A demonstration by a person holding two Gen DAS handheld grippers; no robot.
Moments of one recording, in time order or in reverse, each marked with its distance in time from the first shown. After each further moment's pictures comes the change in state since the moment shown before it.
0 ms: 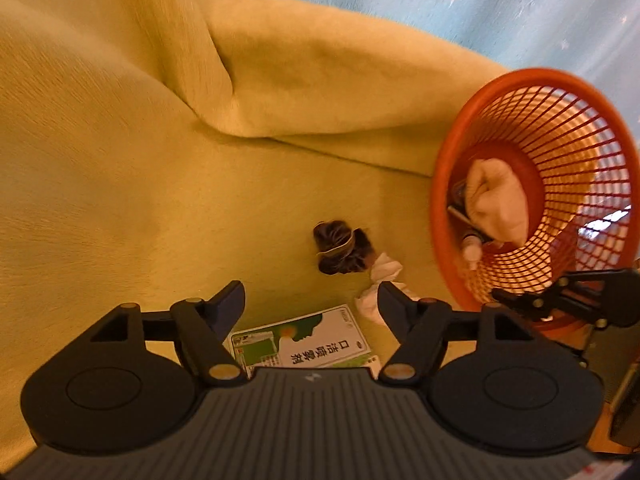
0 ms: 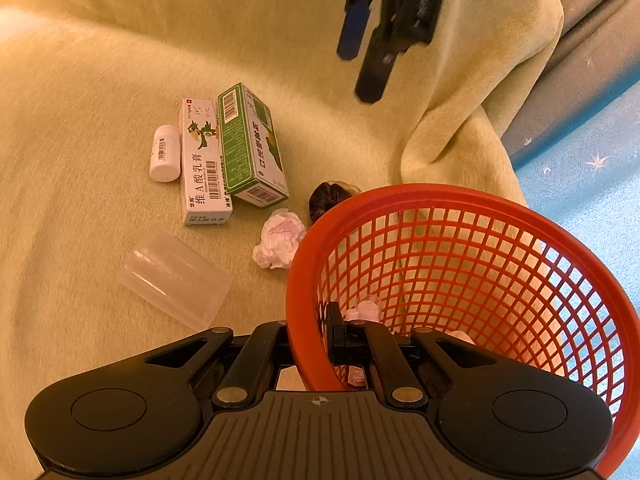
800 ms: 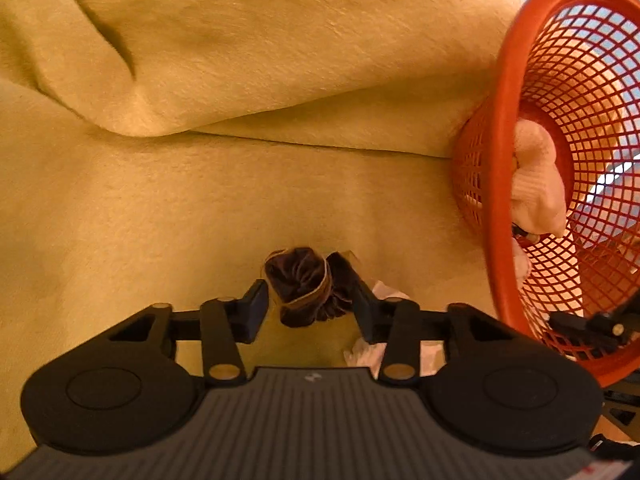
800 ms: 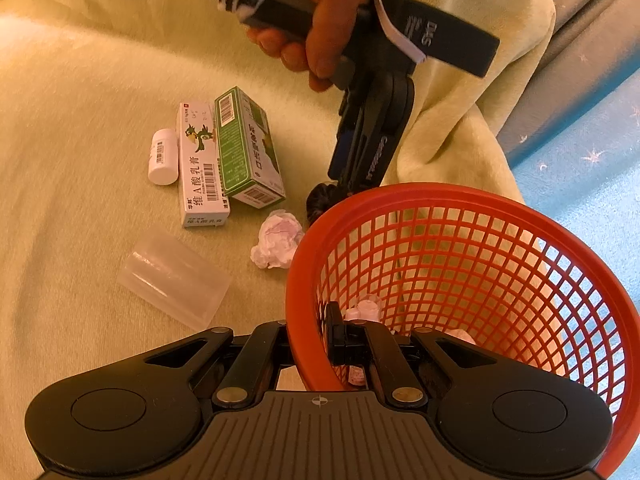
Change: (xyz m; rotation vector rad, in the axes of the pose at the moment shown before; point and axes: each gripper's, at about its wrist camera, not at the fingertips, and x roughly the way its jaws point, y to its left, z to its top) left arm 0.107 -0.021 0.017 0.142 0.030 -0.066; right arm -0.001 -0.002 -0.003 0.020 -0.014 0.001
